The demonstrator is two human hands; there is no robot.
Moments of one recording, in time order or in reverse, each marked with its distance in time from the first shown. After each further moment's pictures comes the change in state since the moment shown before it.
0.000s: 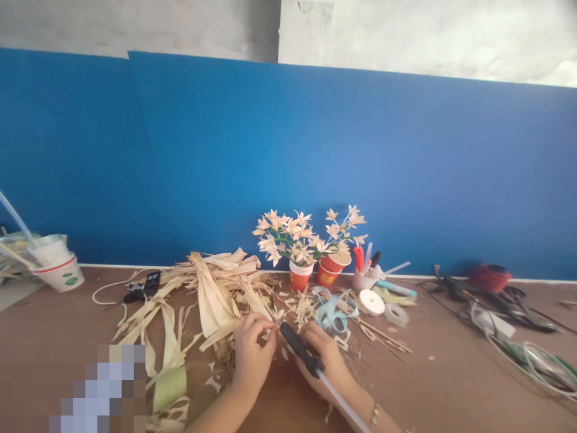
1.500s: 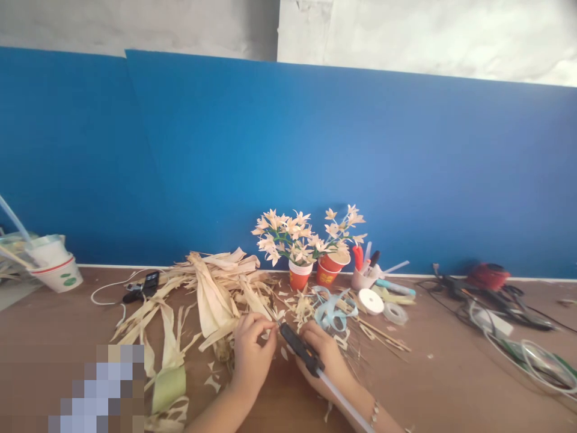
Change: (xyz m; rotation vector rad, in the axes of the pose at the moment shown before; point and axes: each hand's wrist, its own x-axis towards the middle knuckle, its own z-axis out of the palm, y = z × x) left_hand -0.002 -0.003 0.002 -0.007 0.002 0.029; right_hand -0.001 0.003 -0.001 0.002 -0.028 -0.007
